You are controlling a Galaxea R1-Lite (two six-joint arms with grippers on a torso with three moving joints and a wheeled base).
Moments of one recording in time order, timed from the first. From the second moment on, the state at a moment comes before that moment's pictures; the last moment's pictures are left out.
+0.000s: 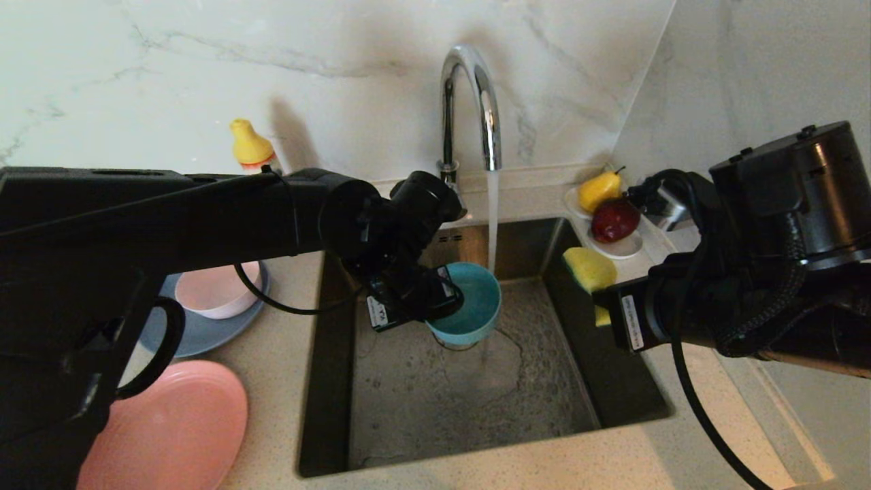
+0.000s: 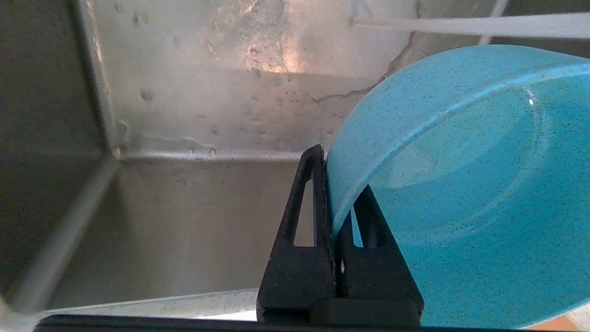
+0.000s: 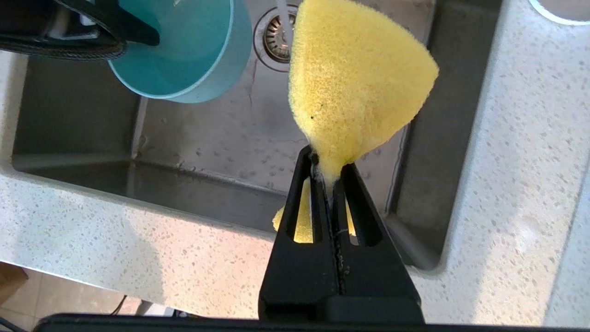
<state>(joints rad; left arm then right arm) -0.64 2.17 -1.92 0.71 0.14 -0.82 0.69 1.50 -1.17 0.19 -0.33 0.21</state>
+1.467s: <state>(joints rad) -0.65 2.32 -1.92 0.38 0.20 -0.83 0.68 1.46 -1.19 0.22 -0.33 0.21</state>
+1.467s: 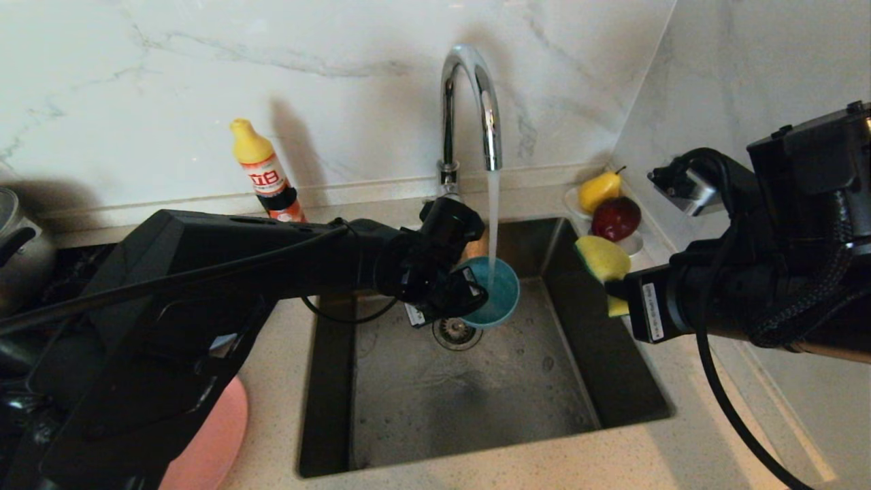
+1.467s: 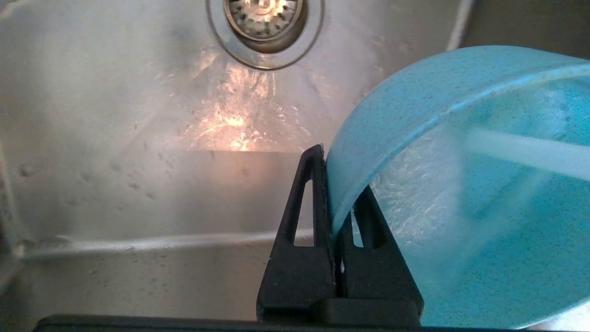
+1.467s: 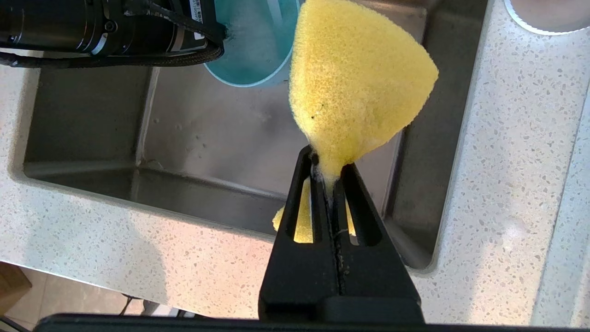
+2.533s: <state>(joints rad) -0.65 2.30 -1.91 0.43 0.21 -0.84 0.68 1.46 -1.23 0.24 -0.33 0.21</state>
